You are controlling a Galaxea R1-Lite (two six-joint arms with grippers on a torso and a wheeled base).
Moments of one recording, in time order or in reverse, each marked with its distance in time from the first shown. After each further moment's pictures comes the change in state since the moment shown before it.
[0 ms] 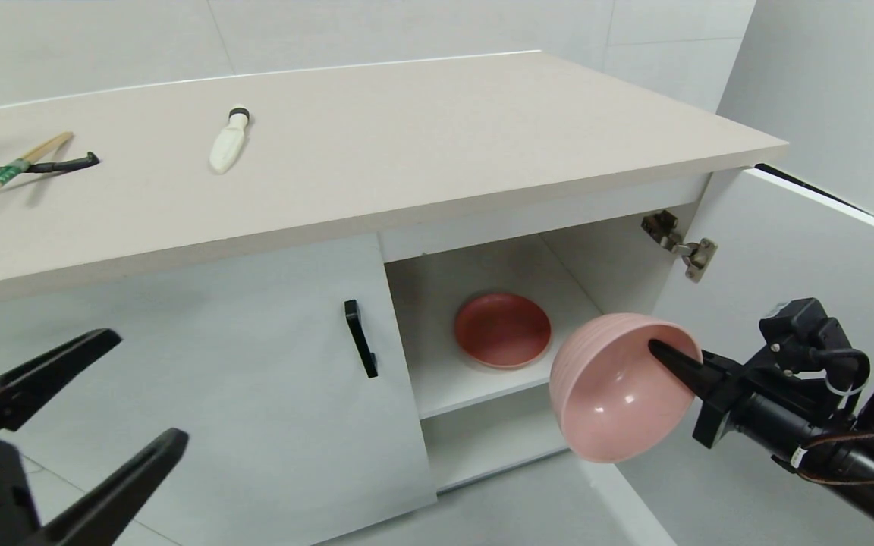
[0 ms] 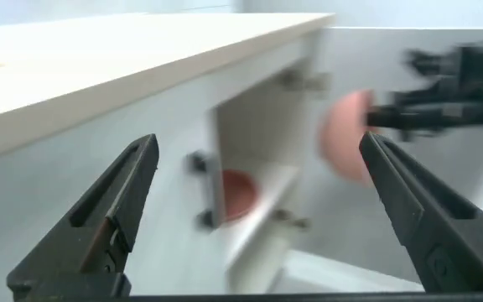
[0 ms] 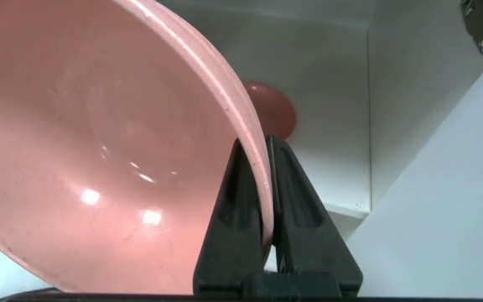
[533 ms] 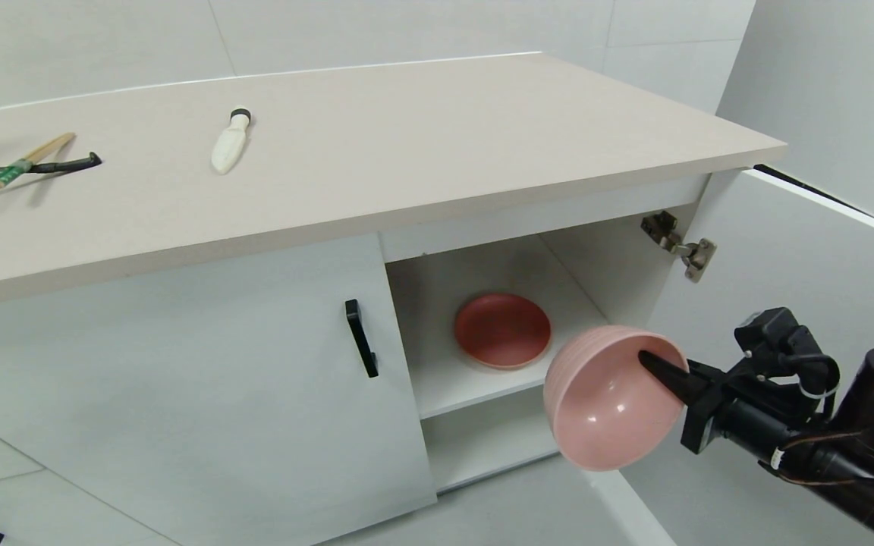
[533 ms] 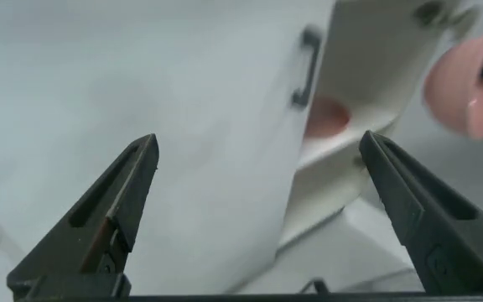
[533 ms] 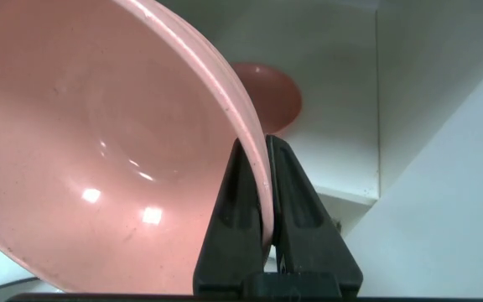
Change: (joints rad) left arm 0.321 -0.739 0.008 0.937 0.096 -0.034; right arm 0.000 0.063 -0.010 0.000 -0.001 0.000
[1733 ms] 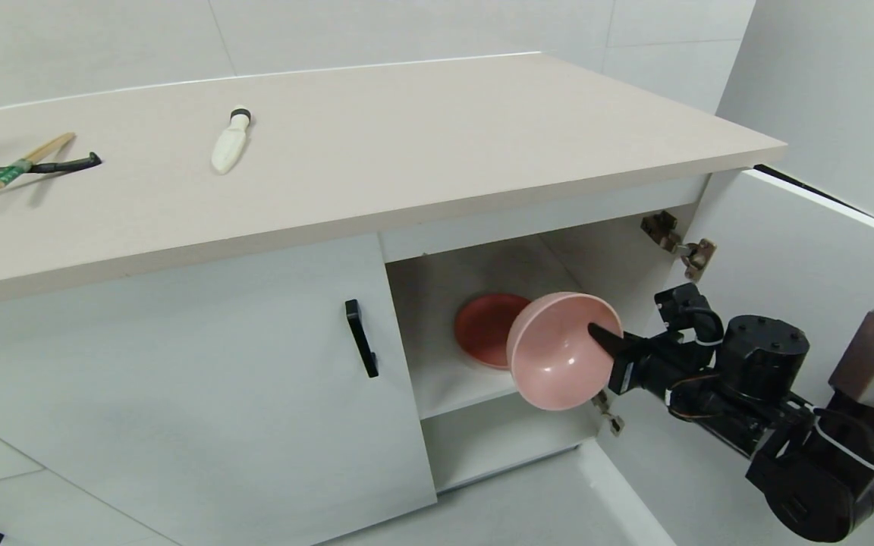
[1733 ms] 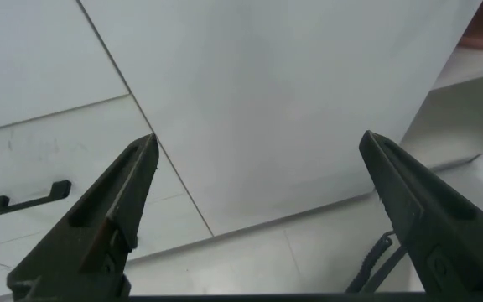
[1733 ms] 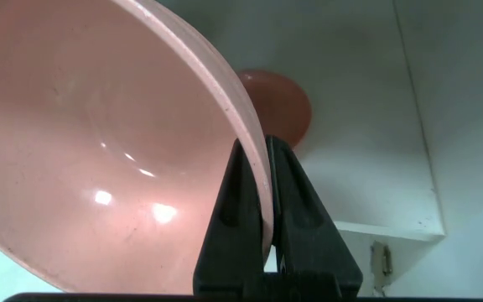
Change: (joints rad) left arm -0.002 -0.157 0.000 0.360 0.326 0.152; right arm -0.025 0.315 -0.340 0.000 -0.001 0.193
